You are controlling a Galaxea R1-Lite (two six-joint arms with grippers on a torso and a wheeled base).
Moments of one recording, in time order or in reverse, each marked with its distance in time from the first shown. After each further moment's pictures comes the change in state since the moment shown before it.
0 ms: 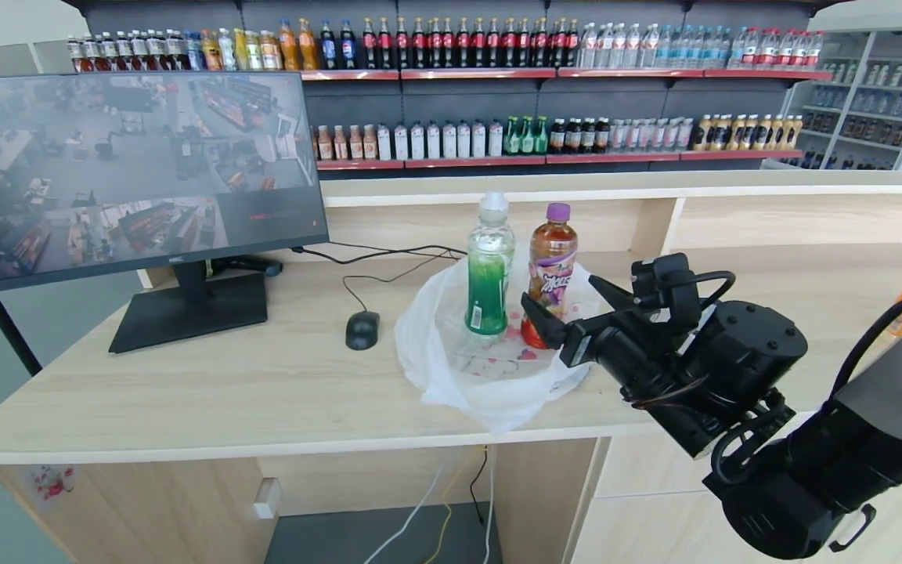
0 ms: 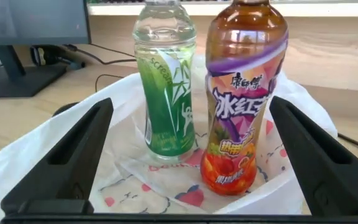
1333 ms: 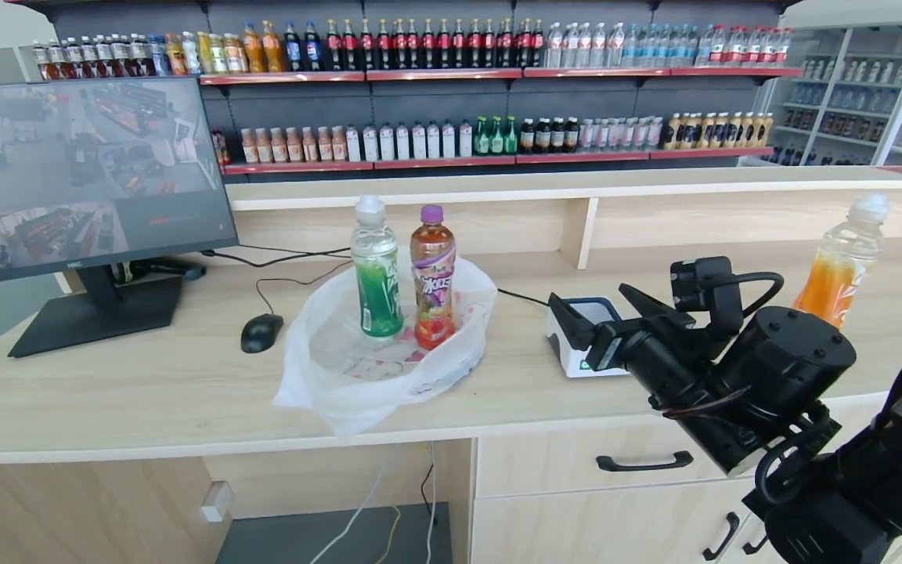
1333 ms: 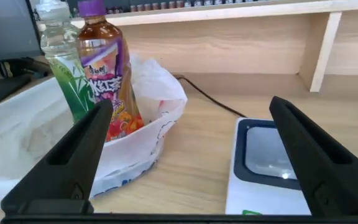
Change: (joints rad) left arm 0.000 0.000 0.000 0.000 -0.001 0.012; right arm -0.003 -0.084 0.100 0.004 -0.077 0.065
